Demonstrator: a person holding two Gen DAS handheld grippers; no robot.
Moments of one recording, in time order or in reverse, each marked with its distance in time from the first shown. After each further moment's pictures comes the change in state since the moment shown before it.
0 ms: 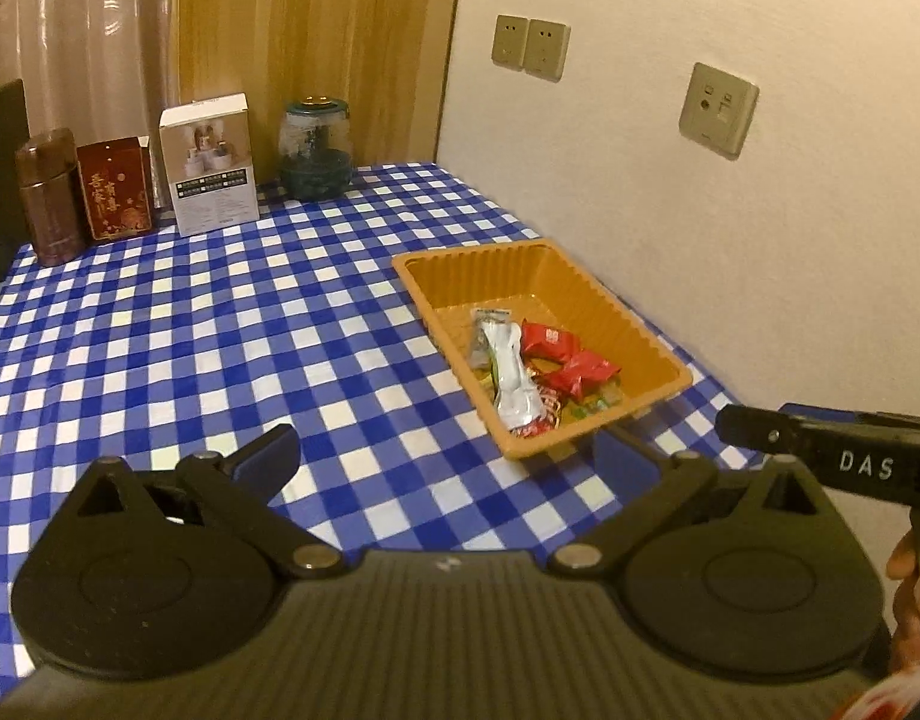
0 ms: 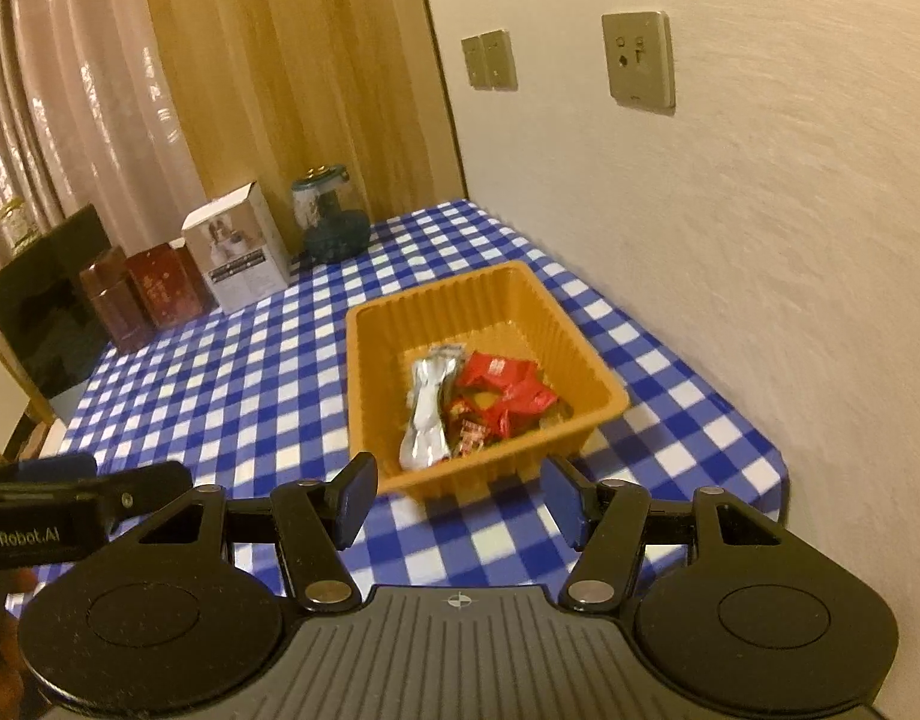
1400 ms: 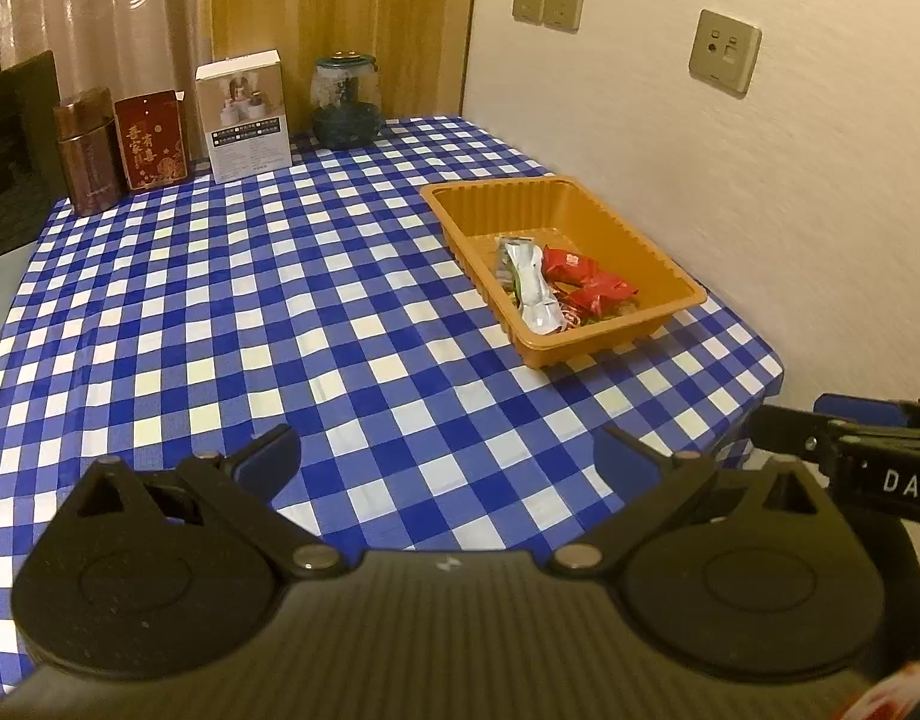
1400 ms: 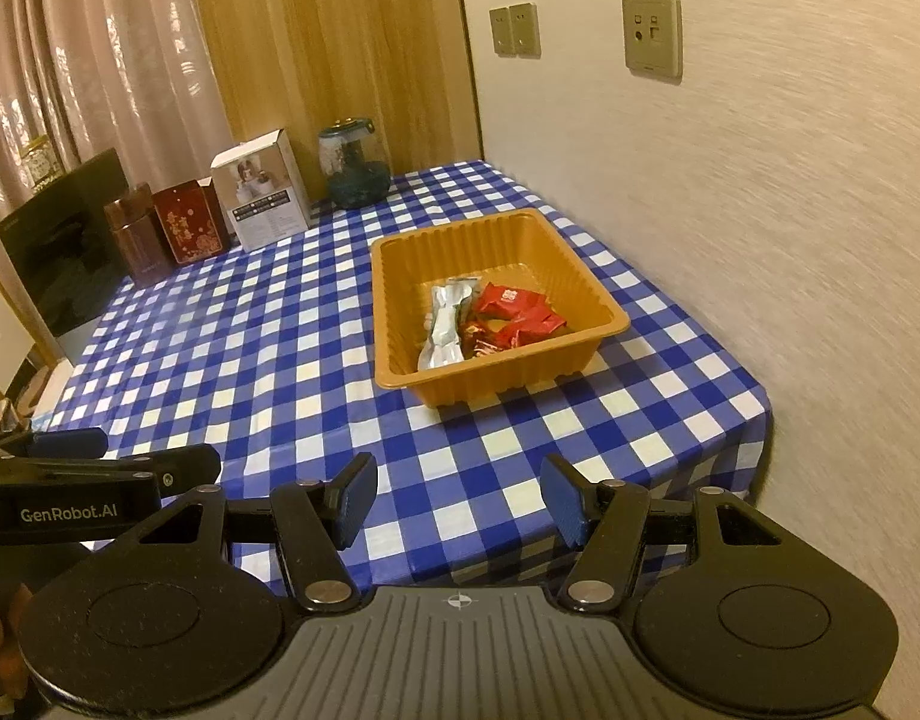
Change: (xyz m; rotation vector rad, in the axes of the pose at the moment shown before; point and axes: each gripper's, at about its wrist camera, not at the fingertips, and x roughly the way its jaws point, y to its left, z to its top) left arm -0.024 0.000 -0.049 -0.003 0.067 0.058; right arm -0.036 0.018 -0.048 -0.058 0.058 -0.007
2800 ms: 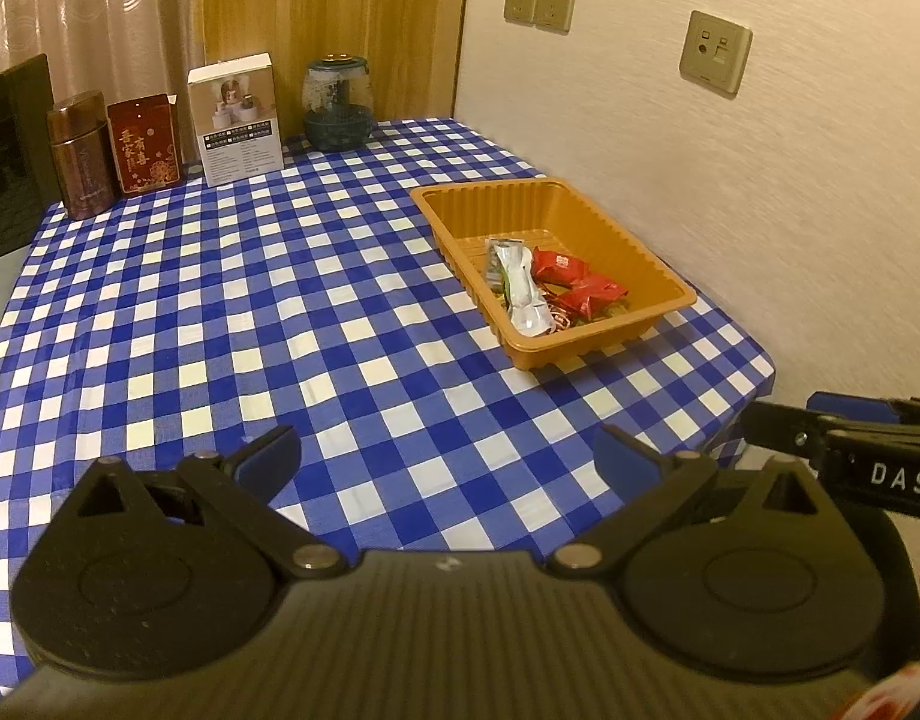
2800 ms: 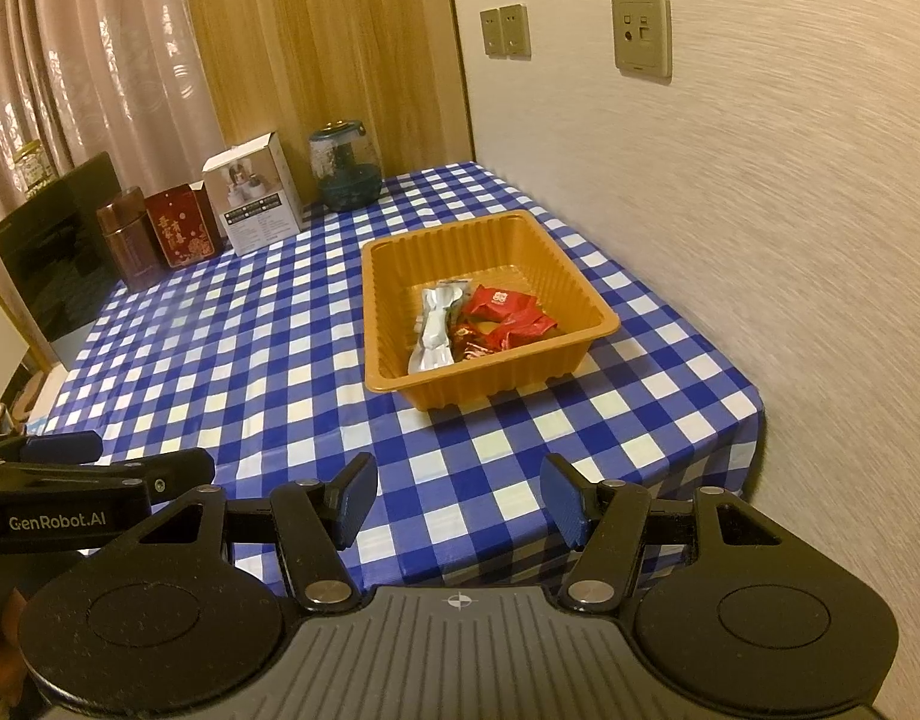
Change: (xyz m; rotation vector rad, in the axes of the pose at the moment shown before) left arm -0.002 -0.004 0.002 0.004 0.001 -0.009; right arm 0.000 -0.004 0.001 0.002 -0.002 -0.007
